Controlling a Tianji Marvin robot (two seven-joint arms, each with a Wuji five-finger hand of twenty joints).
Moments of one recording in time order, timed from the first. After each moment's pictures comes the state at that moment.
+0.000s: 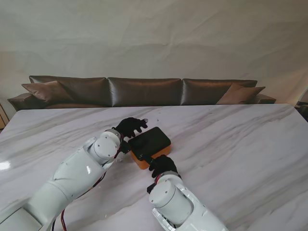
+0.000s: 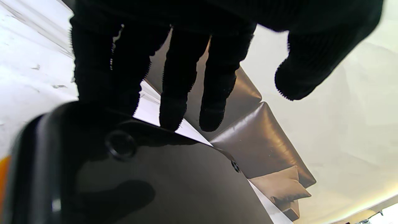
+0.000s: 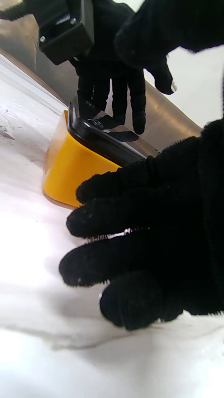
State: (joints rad) left arm 0.92 -1.33 -0.79 -0.85 0.07 -0.02 0.08; right arm -1.45 -1.40 0.85 -1.56 -0.12 0.73 -0.47; left_hand 0.42 -0.10 0.33 0.05 0.79 0.04 0.38 0.24 0.77 0.17 0.55 0.39 0.61 0.38 0.77 0.59 0.28 0.39 1.24 0.63; right_hand 0.02 -0.41 0.80 0.16 0.93 0.21 0.60 0.36 1.20 0.20 0.69 0.48 1.15 0.29 0.81 0.48 0.86 0.36 1.53 0.38
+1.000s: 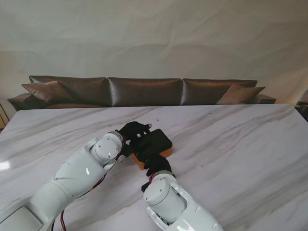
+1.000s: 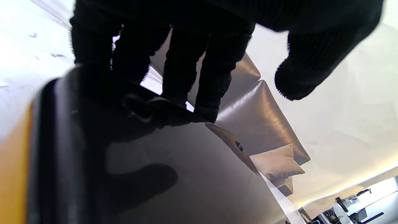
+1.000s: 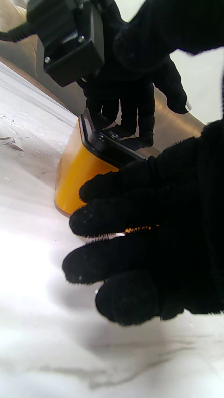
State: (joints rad) left arm 0.90 -1.33 -0.74 -0.82 0.04 -0.05 0.02; right arm -1.41 -1.44 0.82 -1.48 -0.05 0.69 -0.52; left_hand 0.42 -0.10 0.33 0.05 0.80 0.11 0.37 0.24 0.77 0.17 0.56 0.40 0.61 0.38 0.77 0.60 0.28 0.39 1.24 0.64; right_hand 0.03 -0.41 0.80 0.16 0.89 0.21 0.59 0.34 1.15 0.21 0.69 0.47 1.09 0.29 0.79 0.48 0.81 0.36 1.49 0.38
